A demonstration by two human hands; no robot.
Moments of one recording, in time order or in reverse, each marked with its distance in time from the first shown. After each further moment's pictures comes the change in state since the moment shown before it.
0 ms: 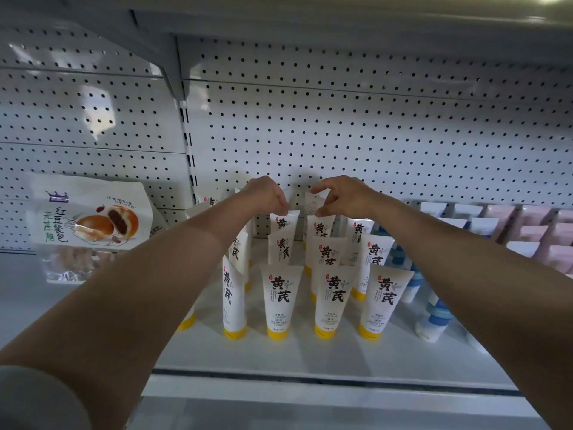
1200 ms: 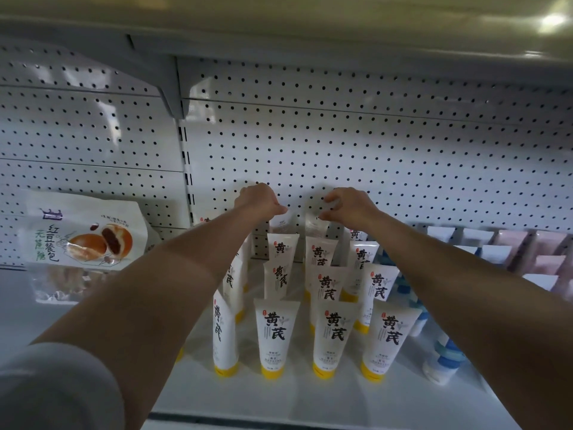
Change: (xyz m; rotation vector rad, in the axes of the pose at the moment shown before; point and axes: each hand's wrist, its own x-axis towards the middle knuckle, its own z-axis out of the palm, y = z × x) left_hand 0.065 -0.013 0.001 0.033 0.170 -0.107; right_hand 0.047 0.025 -0.002 0.008 0.223 0.102
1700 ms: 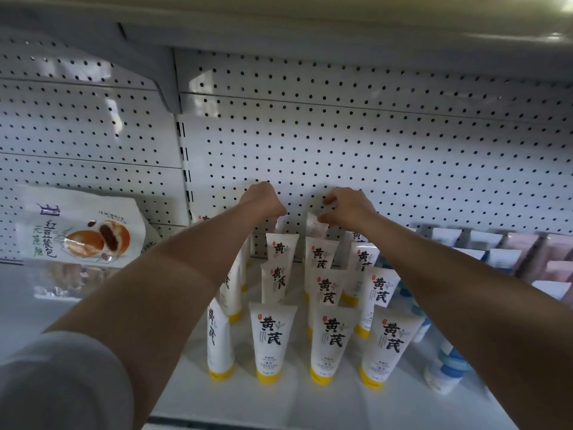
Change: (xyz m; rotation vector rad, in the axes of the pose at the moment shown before) left_hand 0.010 0.009 0.007 0.023 -0.041 -0.087; right_hand 0.007 -0.006 0.007 -0.100 -0.008 0.036
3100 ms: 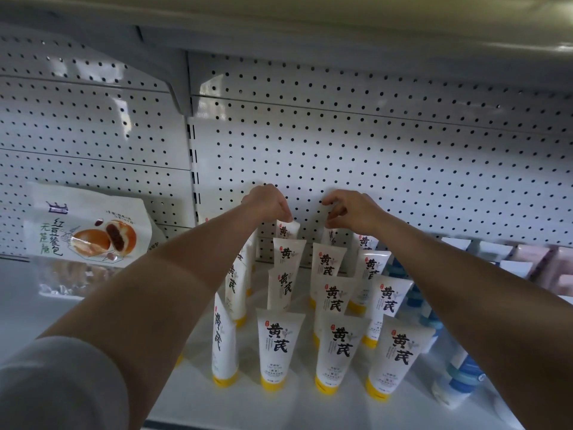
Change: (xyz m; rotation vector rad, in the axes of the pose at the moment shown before) left_hand 0.002 -0.016 -0.009 -0.069 -0.059 0.148; right_hand 0.016 0.015 -0.003 0.151 -0.095 -0.177
